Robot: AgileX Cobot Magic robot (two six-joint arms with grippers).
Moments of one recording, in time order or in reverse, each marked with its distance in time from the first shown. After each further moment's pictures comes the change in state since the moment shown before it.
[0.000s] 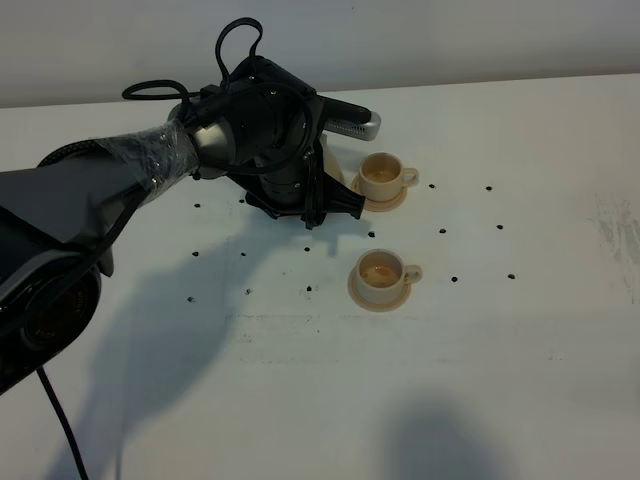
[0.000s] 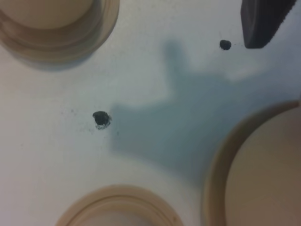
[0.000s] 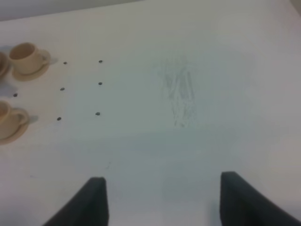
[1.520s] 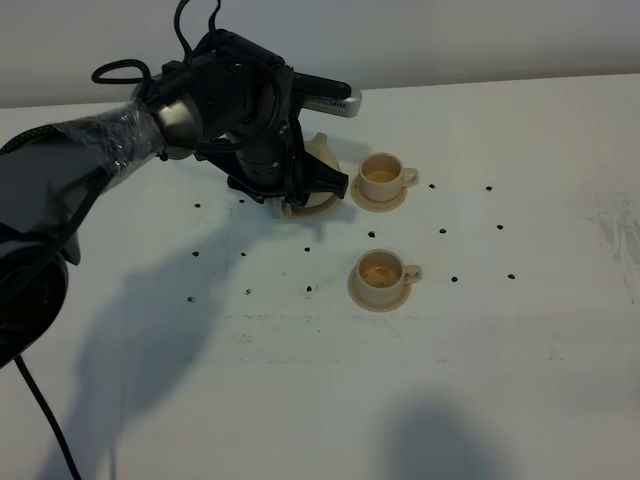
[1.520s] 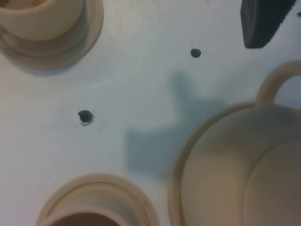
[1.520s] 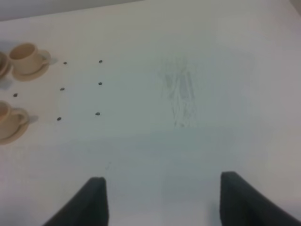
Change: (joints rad) left arm 0.055 -0.049 0.000 -0.054 0.019 0.056; right arm 0.000 0.000 0.000 0.000 0.000 0.000
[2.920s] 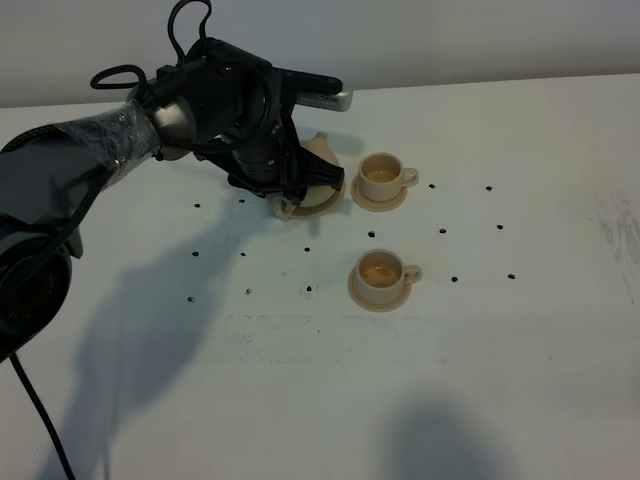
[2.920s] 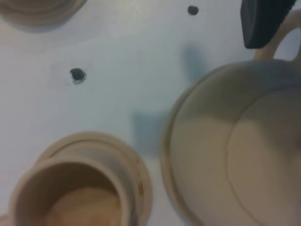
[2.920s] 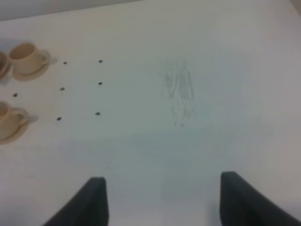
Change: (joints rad) left arm 0.029 0.027 0.000 -0.042 -0.102 0.017; right arm 0.000 0.000 0.000 0.000 0.000 0.000
